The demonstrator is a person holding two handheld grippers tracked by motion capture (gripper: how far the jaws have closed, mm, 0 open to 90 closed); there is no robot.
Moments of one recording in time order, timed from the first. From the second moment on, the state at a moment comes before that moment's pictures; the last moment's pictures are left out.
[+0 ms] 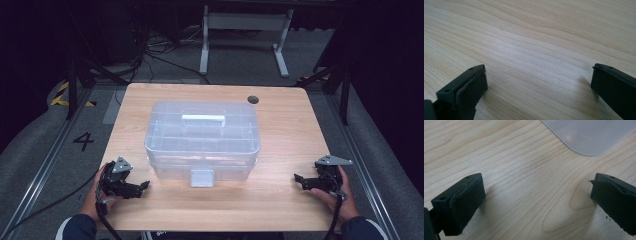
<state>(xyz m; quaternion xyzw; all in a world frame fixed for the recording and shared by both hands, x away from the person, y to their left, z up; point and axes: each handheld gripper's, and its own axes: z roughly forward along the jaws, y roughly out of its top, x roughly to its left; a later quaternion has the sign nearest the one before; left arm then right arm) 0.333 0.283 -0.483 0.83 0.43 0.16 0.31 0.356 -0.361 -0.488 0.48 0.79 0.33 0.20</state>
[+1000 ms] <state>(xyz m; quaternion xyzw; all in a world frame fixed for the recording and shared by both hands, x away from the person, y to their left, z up) 0.326 0.286 -0.482 0.83 0.43 0.16 0.31 0.350 -0.360 -0.463 0.44 0.79 0.37 0.20</state>
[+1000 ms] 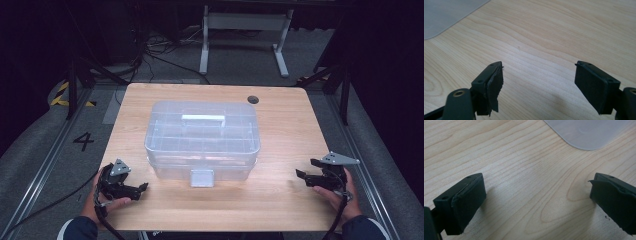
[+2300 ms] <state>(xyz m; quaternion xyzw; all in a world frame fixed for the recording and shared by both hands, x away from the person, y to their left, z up) 0.326 0.286 -0.482 0.83 0.43 0.16 0.31 0.380 -0.317 -0.367 0.34 0.80 0.43 0.25</state>
